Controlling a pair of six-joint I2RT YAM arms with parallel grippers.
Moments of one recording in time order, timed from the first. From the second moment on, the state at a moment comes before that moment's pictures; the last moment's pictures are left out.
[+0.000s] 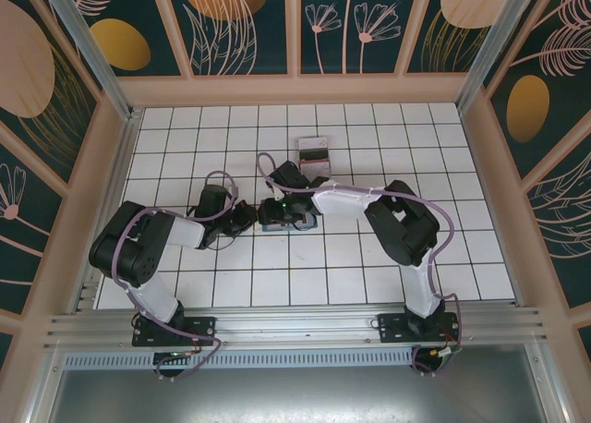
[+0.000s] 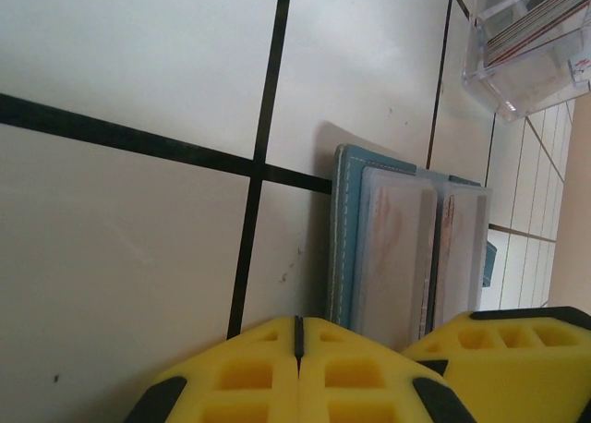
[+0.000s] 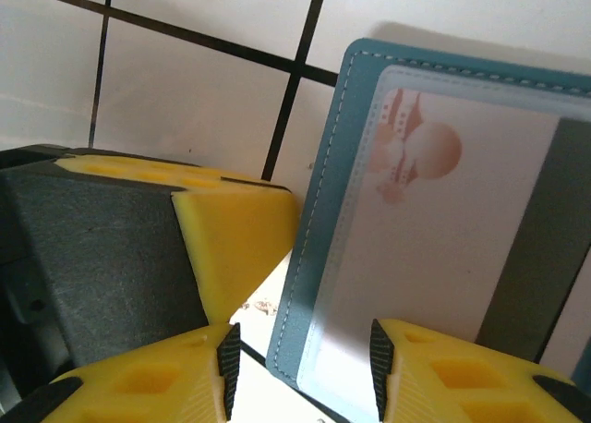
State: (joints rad) left arm -0.36 1.71 0.52 0.45 0.47 -0.95; right arm 0.84 2.01 1.33 -0.32 -0.32 0.59
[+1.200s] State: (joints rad) left arm -0.39 1.72 0.62 0.27 0.46 -0.85; right arm 0.60 1.90 1.18 -0.43 -0.12 0.28
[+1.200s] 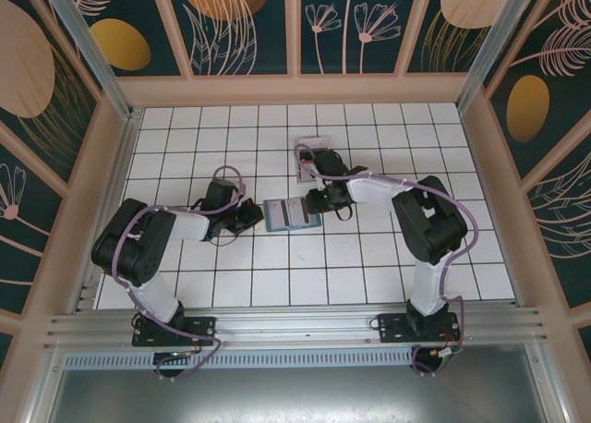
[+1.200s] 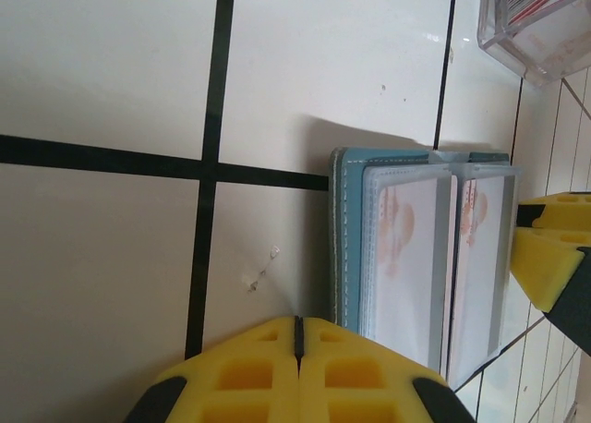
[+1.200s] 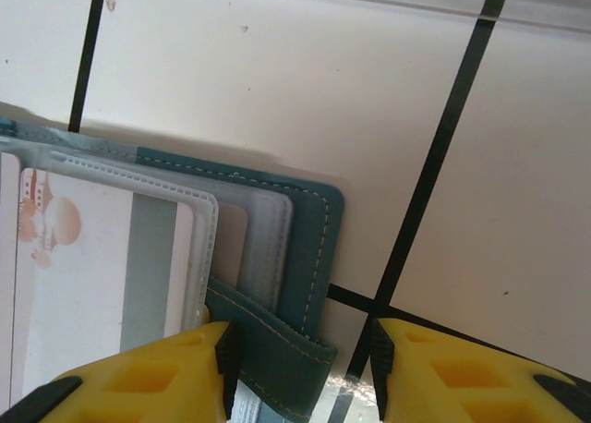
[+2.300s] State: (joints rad) left arm -0.39 1.73 0.66 0.23 0.44 -0.82; right arm 0.57 1.78 1.05 -0.33 -0.24 0.31
